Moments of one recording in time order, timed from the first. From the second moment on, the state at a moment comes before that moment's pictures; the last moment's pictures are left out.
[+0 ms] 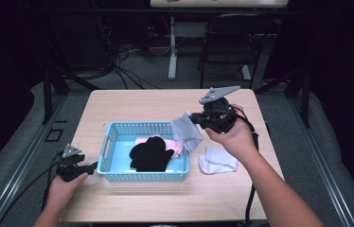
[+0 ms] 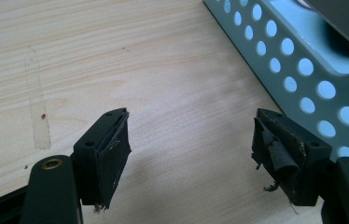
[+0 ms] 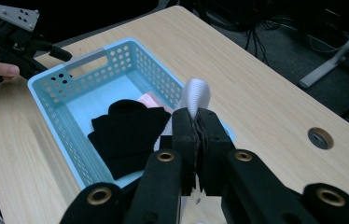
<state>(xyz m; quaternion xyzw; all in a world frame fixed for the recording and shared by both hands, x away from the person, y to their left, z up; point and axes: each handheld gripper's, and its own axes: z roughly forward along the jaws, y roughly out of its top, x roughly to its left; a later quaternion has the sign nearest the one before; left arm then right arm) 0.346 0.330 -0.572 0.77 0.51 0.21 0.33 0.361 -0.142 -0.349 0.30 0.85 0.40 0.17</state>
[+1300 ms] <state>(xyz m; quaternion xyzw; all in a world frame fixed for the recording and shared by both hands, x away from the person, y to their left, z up) 0.346 0.330 -0.574 0.77 0.51 0.21 0.33 0.352 -0.228 -0.451 0.43 0.81 0.37 0.15</state>
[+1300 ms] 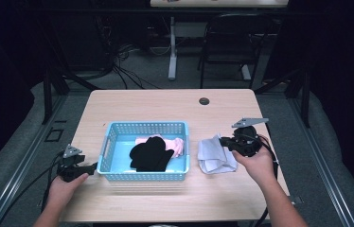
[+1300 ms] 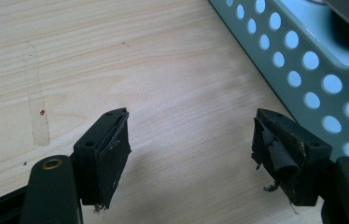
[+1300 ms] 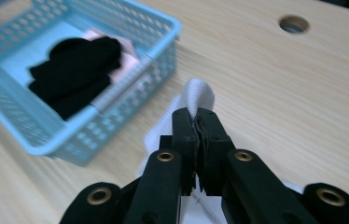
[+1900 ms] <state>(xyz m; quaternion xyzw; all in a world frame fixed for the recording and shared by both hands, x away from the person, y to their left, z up) 0.346 0.330 -0.575 0.77 0.51 0.20 0.32 0.364 -0.275 -0.521 0.53 0.76 0.35 0.14</state>
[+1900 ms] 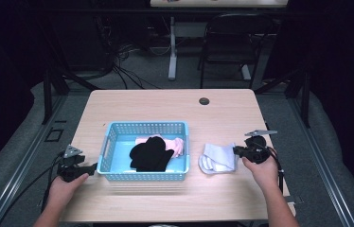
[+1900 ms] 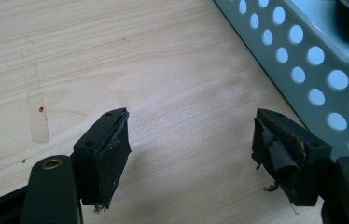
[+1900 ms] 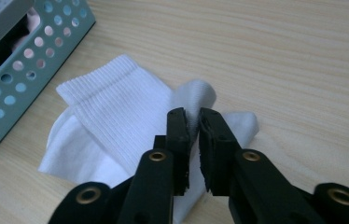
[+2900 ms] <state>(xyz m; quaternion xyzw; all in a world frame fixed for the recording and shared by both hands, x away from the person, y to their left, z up) 0.346 0.330 -0.575 0.77 0.51 0.21 0.33 0.332 -0.218 -0.513 0.45 0.79 0.38 0.16</state>
